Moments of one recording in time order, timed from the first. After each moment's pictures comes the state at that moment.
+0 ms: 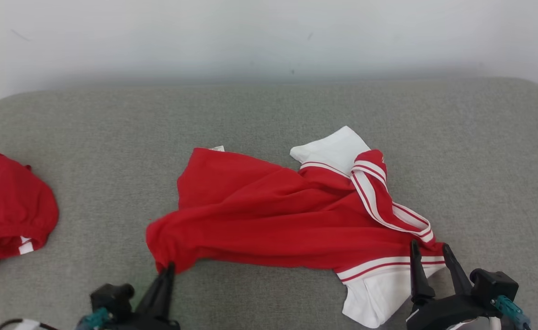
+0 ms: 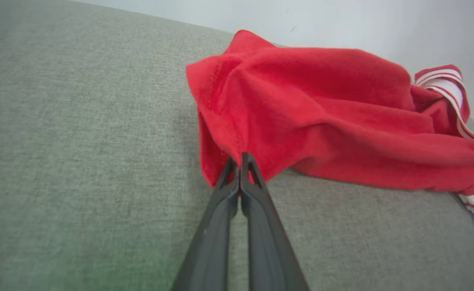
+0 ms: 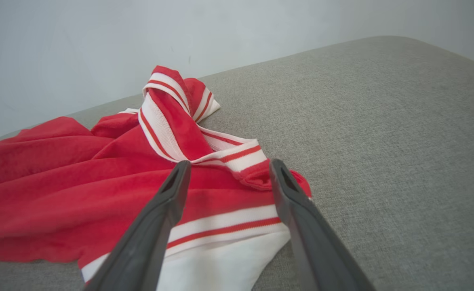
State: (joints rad) left arm -0.33 0.09 -0.20 0.55 -0.31 -0.13 -0.26; right arm -0.15 -0.05 0.07 0.34 0.19 0.13 -0.22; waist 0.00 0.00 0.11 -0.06
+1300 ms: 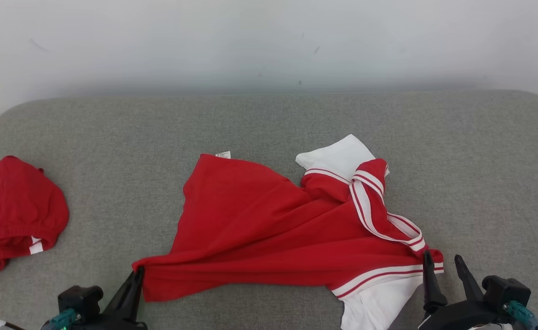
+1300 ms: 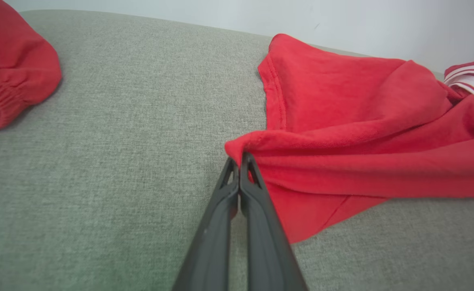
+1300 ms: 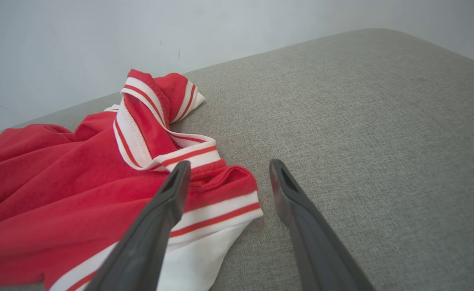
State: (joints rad) left arm -0.33 0.21 -0.26 0.57 -0.39 -0.12 -0.26; right arm -0.11 -0.05 0.02 0.32 0.19 0.13 -0.16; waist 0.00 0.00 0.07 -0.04
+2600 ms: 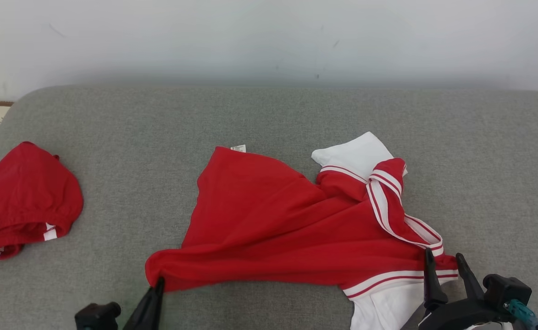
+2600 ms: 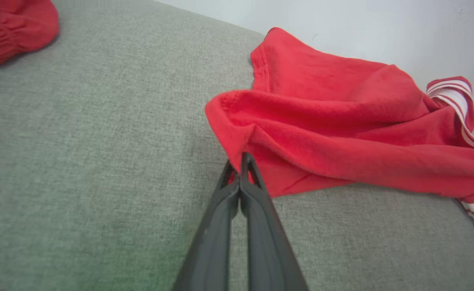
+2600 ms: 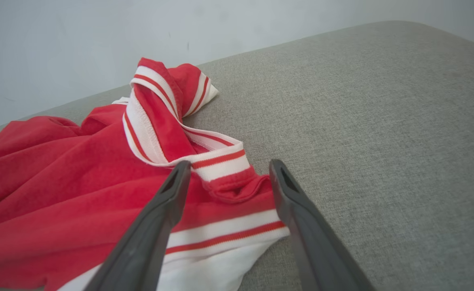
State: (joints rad) left arm -0.23 0.10 -0.18 0.48 -0.35 -0.13 -0.26; right arm -0.13 -0.05 0.01 0.34 0.19 0.13 -0.18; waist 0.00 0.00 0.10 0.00
